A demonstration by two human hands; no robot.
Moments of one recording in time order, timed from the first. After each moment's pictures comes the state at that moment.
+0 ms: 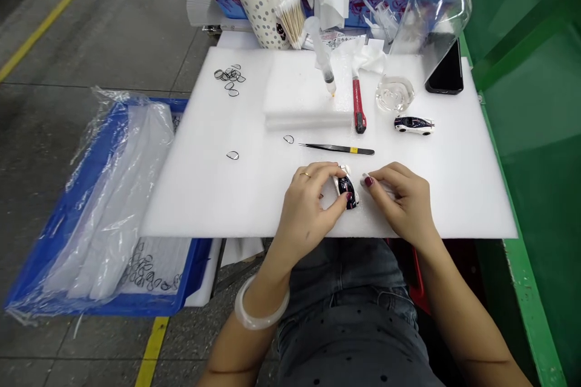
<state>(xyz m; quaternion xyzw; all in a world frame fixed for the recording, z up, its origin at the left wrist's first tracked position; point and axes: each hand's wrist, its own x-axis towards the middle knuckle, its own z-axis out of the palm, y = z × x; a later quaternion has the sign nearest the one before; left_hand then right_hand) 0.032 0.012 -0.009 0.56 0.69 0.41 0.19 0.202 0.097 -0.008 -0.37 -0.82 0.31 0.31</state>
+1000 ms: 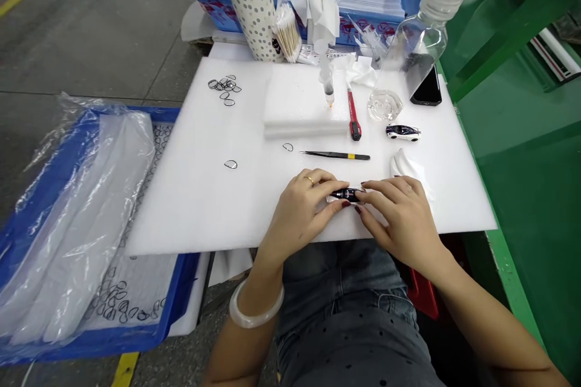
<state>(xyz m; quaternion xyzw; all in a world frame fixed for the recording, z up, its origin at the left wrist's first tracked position) 0.007 0.012 -0.019 0.69 0.58 0.39 0.18 0.202 0.066 0.007 -0.31 -0.93 0.07 0.18</state>
